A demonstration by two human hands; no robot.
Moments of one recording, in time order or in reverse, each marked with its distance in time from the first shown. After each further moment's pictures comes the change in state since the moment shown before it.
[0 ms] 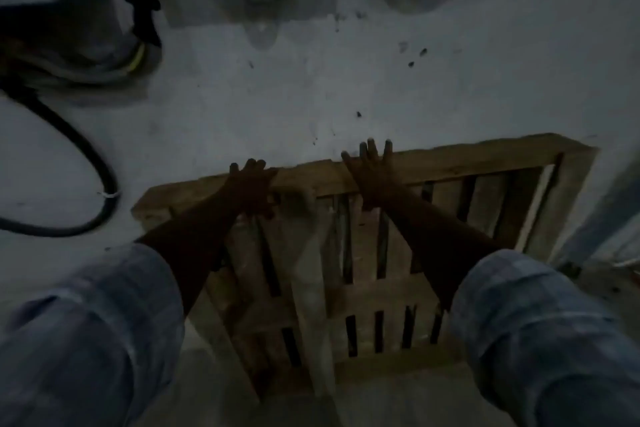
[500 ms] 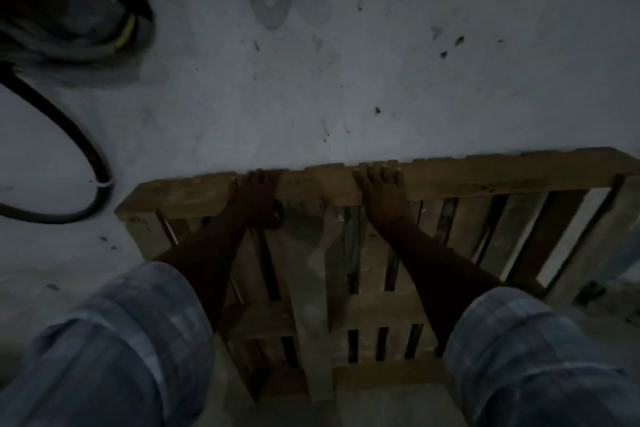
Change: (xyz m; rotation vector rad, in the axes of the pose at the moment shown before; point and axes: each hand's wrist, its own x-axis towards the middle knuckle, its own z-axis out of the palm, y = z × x) left_hand 0.027 -0.002 0.056 -0.245 -0.021 -0.158; right_hand 0.015 -0.019 0.054 0.305 0.128 0.059
